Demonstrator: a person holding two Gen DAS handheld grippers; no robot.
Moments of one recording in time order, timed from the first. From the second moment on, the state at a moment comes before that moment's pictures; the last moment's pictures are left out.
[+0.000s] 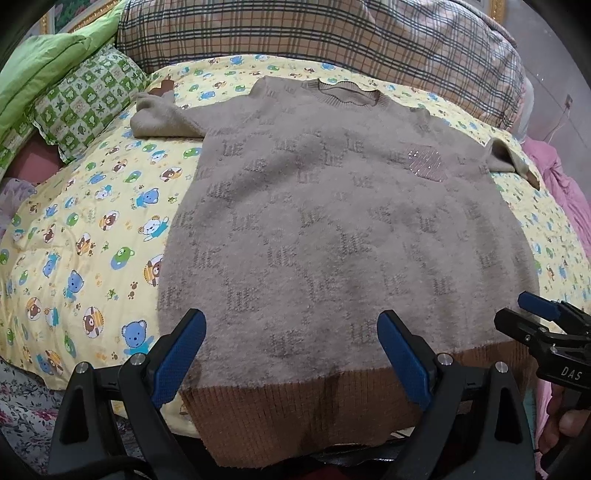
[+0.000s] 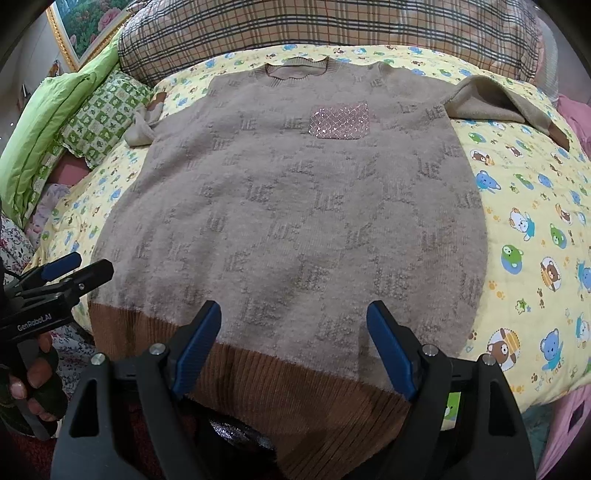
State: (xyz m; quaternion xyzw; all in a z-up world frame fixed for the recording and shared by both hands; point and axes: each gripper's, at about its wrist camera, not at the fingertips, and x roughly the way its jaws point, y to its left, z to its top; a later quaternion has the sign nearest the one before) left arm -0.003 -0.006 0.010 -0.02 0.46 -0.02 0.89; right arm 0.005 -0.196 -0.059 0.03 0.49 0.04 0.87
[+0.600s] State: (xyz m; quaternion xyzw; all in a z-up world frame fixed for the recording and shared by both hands) left arm 0.000 -0.008 0.007 -0.01 0.48 -0.02 0.88; right arm 0.019 -0.201 -0.065 0.04 0.51 0.05 0.86
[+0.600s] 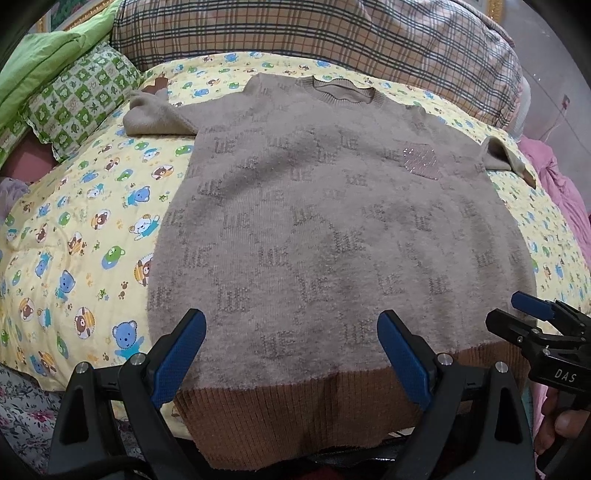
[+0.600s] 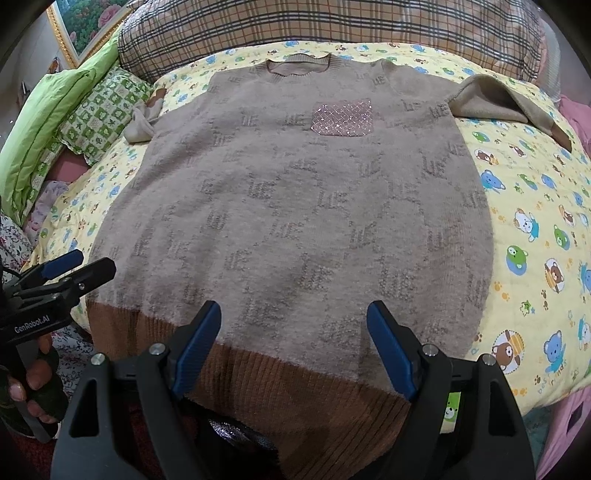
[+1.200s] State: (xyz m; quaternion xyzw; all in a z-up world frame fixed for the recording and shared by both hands) left arm 0.004 -0.009 0.004 0.00 0.48 -0.02 0.88; right arm 0.020 -0.202 -0.065 0.05 0.51 0.06 0.86
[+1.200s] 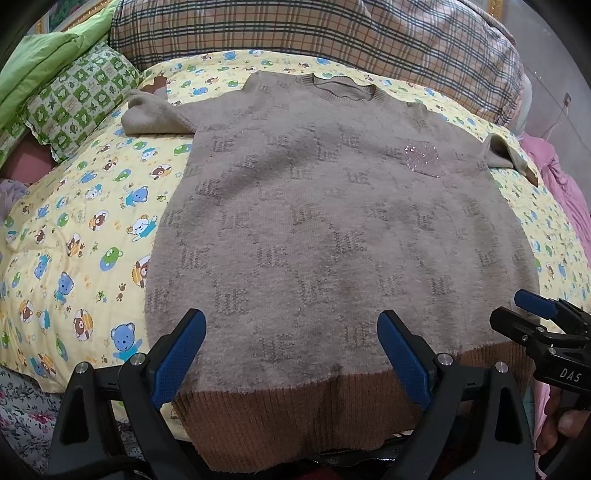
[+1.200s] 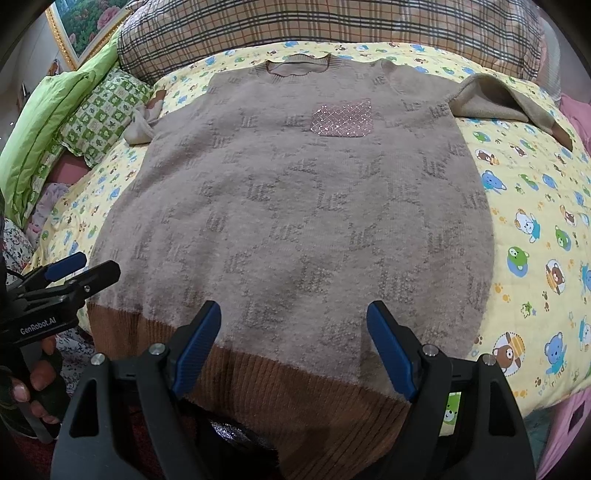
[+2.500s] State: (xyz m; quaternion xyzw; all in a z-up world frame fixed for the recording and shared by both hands) left arm 0.137 -0.005 0.018 -0.05 0.46 -0.03 0.89; right arm 0.110 -0.486 -0.018 0.30 0.38 -0.12 0.87
